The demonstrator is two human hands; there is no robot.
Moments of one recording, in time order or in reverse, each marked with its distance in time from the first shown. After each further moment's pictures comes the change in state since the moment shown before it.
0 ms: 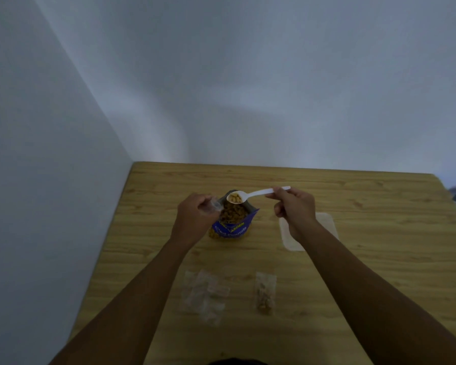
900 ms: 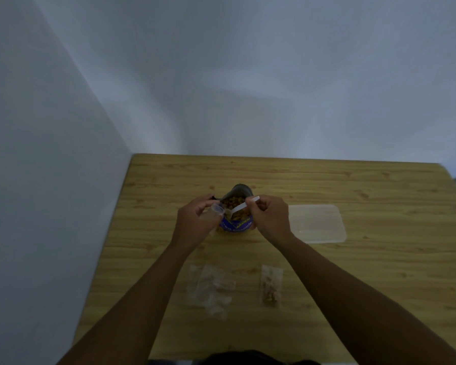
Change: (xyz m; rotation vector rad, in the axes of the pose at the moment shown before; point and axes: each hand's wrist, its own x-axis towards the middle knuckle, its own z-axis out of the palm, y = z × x) left_hand -0.012 -0.034 -0.002 -0.179 -0.114 -0.070; right_hand -0.019 0.050 0.045 -0.608 -0.055 -0.378
